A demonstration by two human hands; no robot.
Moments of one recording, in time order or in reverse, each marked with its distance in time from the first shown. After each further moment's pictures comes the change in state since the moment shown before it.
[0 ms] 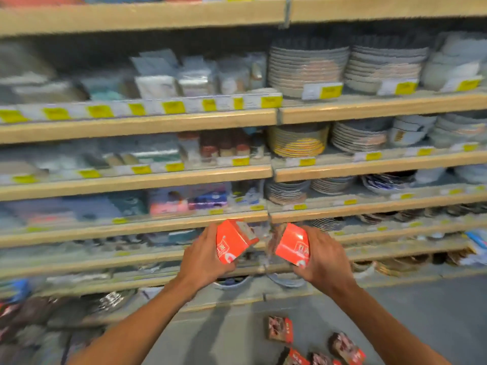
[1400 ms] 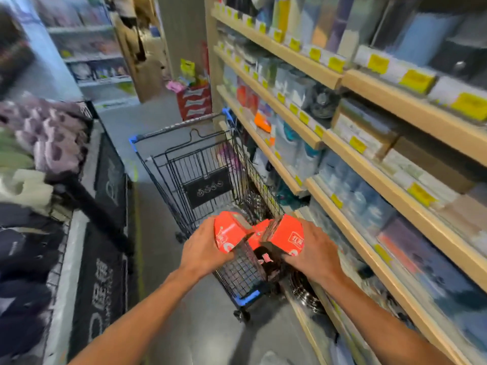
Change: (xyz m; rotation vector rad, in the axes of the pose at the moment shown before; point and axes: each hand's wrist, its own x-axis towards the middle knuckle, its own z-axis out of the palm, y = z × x) left_hand -0.300 -0.589 -0.344 -0.009 0.660 -1.133; right_hand 0.122 -0.826 0.358 0.186 -0.514 -1.038
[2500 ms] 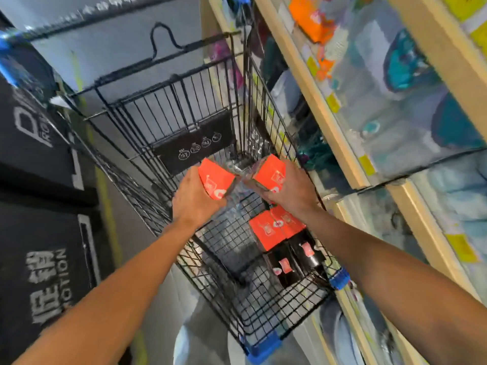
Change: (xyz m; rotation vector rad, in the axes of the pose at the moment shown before) left_hand 0.322 -0.181 0.138 -0.132 -0.151 -0.324; right_hand 0.353 0.012 0.268 -0.001 -0.256 0.161
